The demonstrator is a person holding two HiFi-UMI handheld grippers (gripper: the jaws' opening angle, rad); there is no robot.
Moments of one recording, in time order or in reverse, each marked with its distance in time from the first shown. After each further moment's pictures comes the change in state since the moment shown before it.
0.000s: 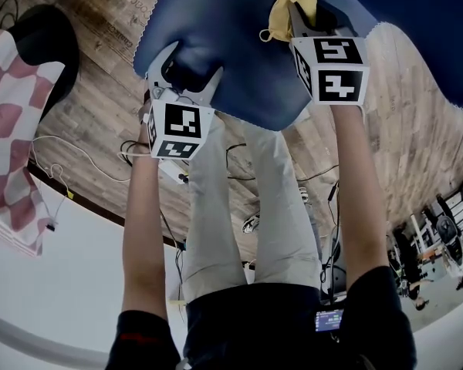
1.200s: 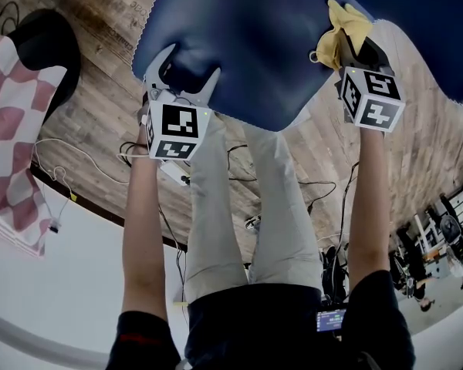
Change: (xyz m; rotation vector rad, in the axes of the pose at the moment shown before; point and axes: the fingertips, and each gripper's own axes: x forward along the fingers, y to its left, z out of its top) left arm 0.001 0.001 0.004 0.004 0.002 0.000; right arm -0.051 -0.080 -0.078 0.095 0.062 -0.129
